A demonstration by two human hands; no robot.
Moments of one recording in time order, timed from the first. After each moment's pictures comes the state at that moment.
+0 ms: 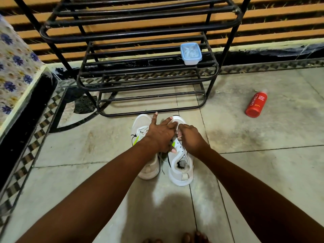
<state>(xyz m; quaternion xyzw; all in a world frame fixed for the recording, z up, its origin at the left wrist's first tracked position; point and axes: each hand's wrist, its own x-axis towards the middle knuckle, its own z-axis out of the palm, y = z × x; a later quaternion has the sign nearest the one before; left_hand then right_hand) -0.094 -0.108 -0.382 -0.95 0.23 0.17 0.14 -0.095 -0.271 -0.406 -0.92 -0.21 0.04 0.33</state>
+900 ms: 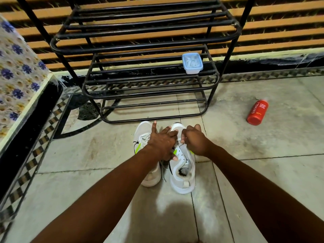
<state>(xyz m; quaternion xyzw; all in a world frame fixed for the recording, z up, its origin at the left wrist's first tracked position) -0.095 -0.108 -0.387 -0.96 0.20 0.19 0.12 -0.061 -0.287 -0.413 -0.95 -0.25 0.11 0.18</state>
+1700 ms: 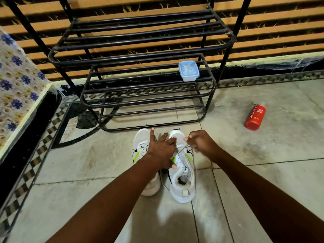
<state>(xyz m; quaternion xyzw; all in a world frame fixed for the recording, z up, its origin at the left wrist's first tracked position) -0.097 -0.114 -0.381 -0.96 0.18 0.19 0.13 -0.061 -0.302 -0.385 -0.77 -0.01 0.18 0.61</state>
